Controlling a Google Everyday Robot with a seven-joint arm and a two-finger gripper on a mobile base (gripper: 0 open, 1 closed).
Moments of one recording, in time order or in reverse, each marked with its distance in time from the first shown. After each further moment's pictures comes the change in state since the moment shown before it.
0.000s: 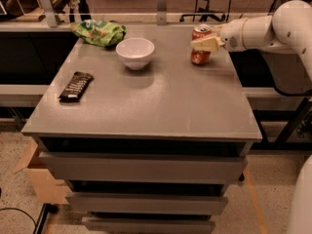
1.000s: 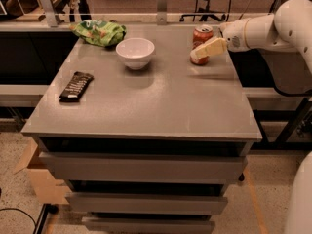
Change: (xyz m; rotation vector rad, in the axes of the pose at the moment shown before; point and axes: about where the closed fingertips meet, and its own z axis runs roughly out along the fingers) arm 0.010 -0.009 -0.004 0.030 0.053 0.022
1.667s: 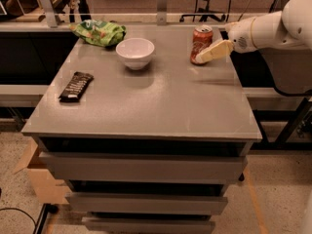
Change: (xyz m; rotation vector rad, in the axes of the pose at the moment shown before) arm 0.005 0.010 -0.028 0.011 0.067 -0.048
